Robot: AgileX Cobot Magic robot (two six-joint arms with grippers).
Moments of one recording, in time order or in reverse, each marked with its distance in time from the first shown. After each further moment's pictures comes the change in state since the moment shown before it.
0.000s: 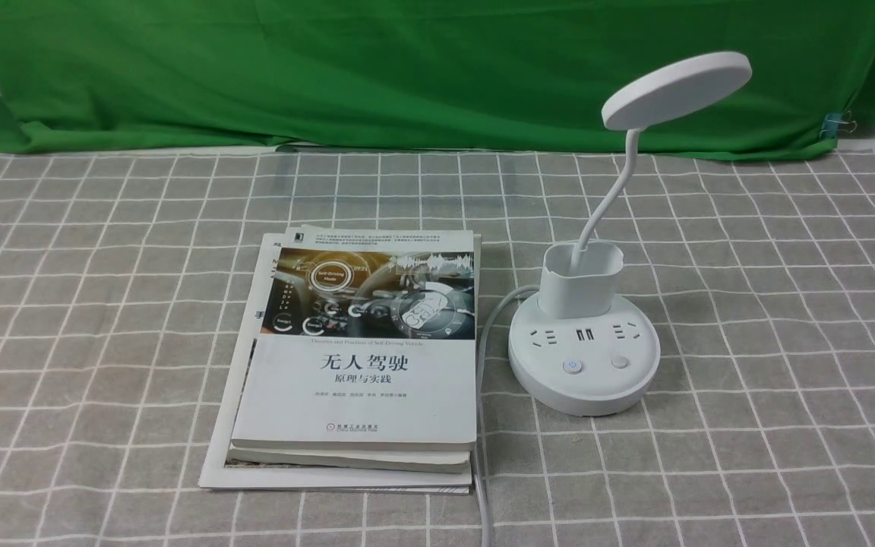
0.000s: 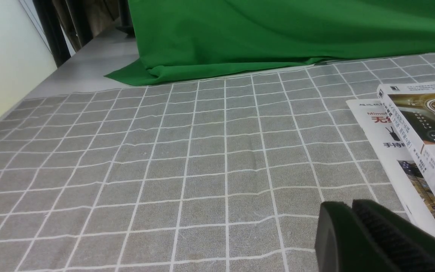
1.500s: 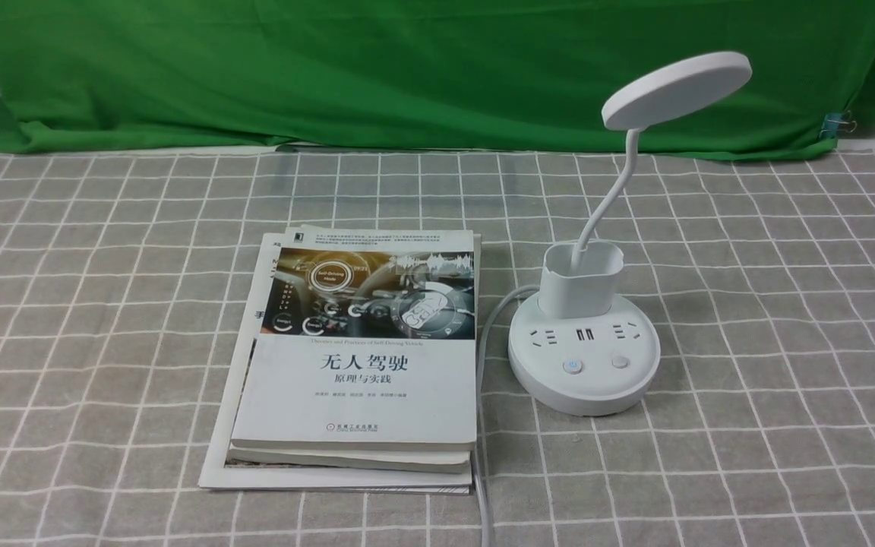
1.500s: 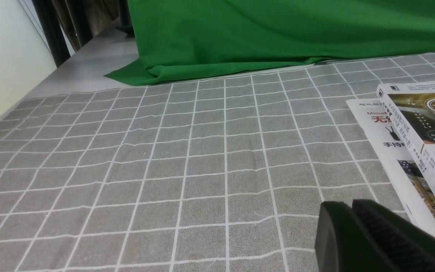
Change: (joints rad) right arm 0.025 0.776 -0.703 0.100 0.527 0.017; left arm 0.000 0.000 0.000 0.000 0.000 0.000
